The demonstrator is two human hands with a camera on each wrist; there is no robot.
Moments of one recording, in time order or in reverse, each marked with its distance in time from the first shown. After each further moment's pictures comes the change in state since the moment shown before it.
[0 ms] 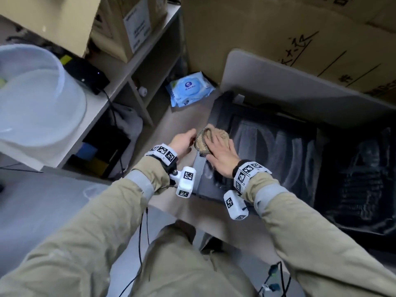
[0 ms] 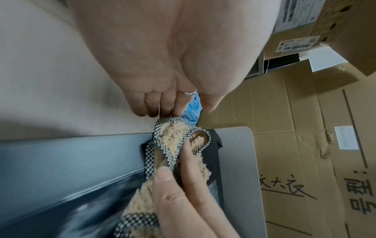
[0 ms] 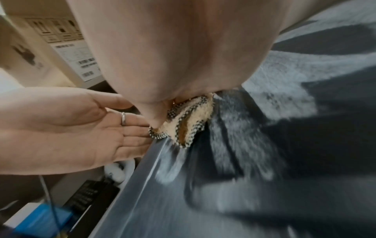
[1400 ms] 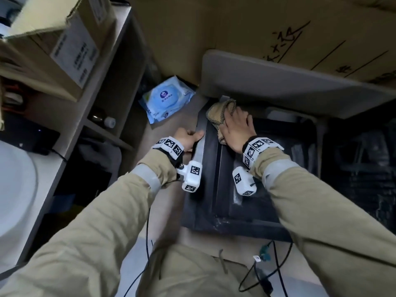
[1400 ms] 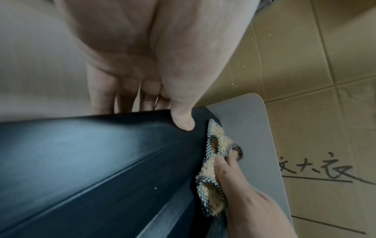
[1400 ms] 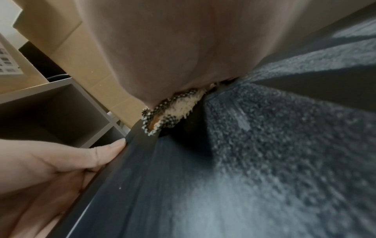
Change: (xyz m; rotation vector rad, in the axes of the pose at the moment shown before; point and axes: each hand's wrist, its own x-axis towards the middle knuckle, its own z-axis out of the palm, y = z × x) left_hand 0.088 0.078 0.044 0.506 -0.084 -0.018; right_hand 0.093 0.089 -0.081 -0.053 0.189 0.356
